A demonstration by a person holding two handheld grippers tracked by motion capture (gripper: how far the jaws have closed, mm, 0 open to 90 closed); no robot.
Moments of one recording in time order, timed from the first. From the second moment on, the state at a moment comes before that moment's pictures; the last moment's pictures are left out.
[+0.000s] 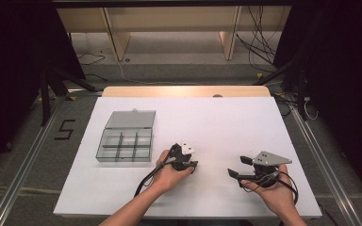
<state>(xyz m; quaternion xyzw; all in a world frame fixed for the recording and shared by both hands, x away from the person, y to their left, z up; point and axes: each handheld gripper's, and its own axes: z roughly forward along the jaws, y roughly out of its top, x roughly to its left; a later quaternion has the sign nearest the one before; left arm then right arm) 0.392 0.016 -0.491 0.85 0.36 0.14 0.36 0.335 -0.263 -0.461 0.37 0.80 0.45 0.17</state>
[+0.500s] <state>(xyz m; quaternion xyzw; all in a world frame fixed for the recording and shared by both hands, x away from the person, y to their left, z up) 0.393 0.019 -0.491 0.85 0.37 0.14 0.36 0.336 -0.265 -0.462 0.37 0.80 0.45 0.17</state>
